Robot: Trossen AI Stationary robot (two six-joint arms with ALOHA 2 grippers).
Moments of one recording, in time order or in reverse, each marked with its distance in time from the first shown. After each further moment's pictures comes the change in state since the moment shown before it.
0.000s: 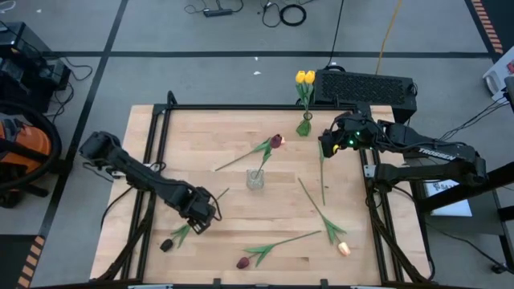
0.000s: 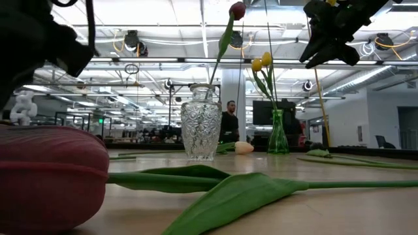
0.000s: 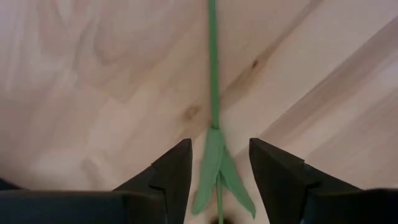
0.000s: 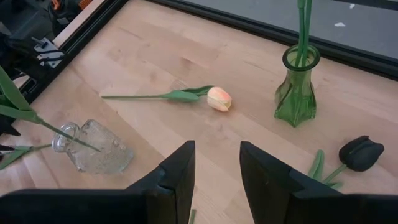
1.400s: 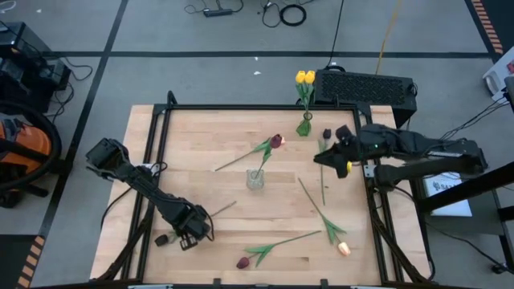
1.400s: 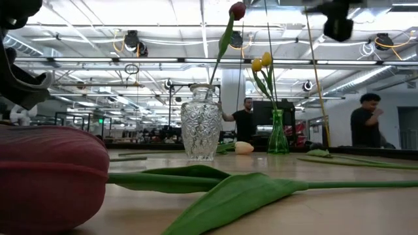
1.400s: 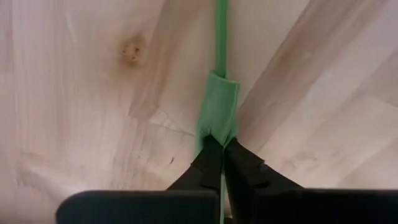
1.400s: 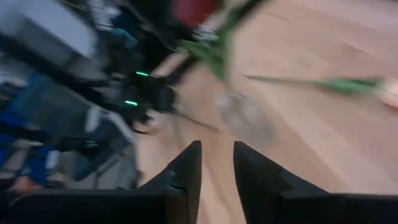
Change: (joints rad) left arm -0.162 0.143 -0.113 0.183 0.141 0.161; right arm 0.278 -0.073 0.000 0.225 -0.216 0.102
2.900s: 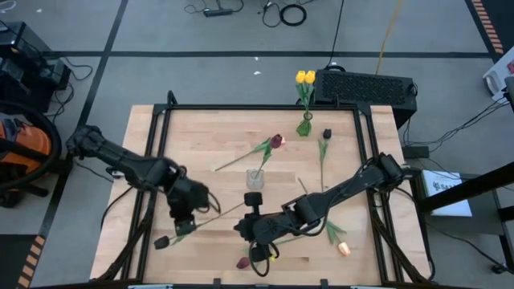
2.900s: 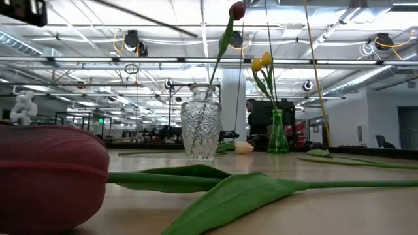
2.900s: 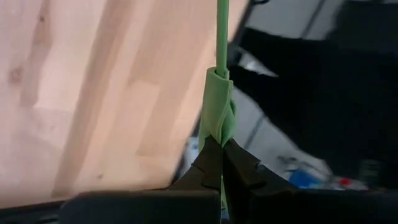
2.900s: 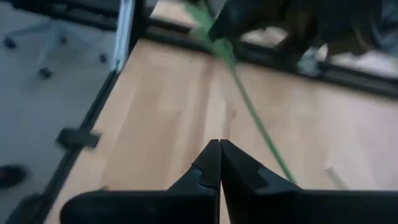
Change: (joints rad) left arm 0.257 -0.373 0.289 -0.160 0.304 0.101; right arm 0.470 1.200 0.932 0.051 0.388 -0.690
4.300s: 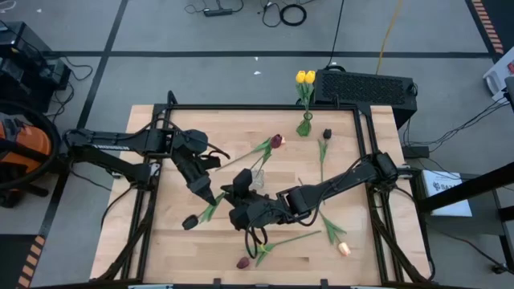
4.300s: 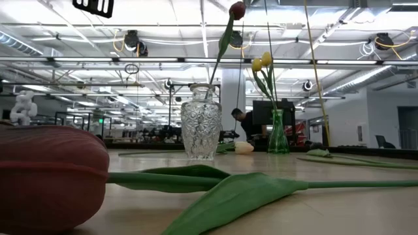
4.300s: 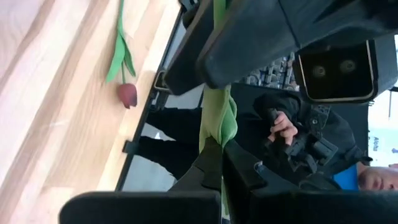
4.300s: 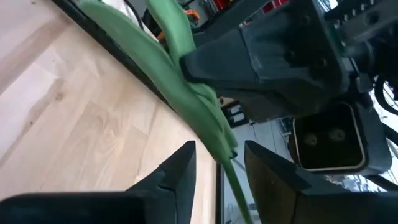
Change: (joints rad) left arm 0.369 -0.099 0.000 0.348 0.204 -0.062; right arm -0.079 0.029 0.001 0.240 0.390 -0.806
